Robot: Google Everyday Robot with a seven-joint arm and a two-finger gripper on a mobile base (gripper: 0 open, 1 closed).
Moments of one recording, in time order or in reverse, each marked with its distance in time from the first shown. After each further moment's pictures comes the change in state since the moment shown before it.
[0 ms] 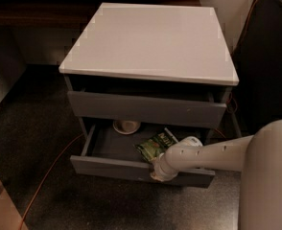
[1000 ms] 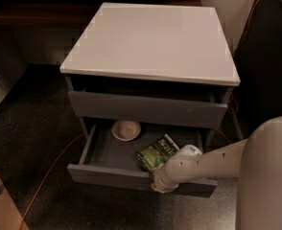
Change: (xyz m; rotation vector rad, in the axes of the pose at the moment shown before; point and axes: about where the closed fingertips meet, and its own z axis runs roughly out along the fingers) arm 0.004 0.046 -0.002 -0.040 0.033 -0.002
